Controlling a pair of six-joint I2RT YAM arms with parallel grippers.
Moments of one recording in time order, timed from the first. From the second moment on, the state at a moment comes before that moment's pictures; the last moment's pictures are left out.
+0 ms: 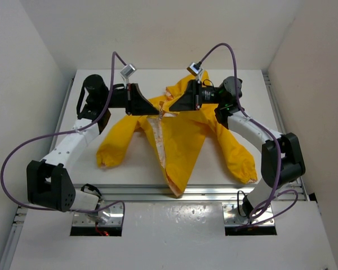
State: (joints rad) left arm -0.22 1.37 1.12 0.41 1.32 -0.87; right arm 0.37 1.66 1.14 0.90 -1.24 1.29
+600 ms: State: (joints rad) left arm -0.20 1.37 1.13 0.41 1.32 -0.87; right arm 0.37 1.66 1.12 0.92 -1.24 1.31
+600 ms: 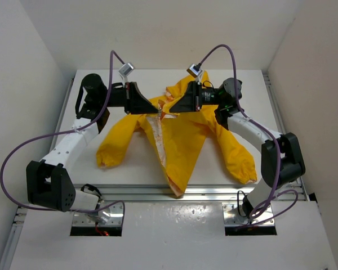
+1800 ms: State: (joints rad) left arm -0.20 1.37 1.14 0.38 1.34 -0.85; right arm 0.38 1.66 1.14 0.94 -1.24 1.31
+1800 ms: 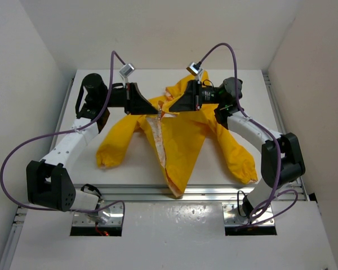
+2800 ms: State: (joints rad) left arm -0.21 1.38 1.17 0.34 1.35 -0.82; right arm 0.38 1.66 1.14 0.95 -1.26 1.30
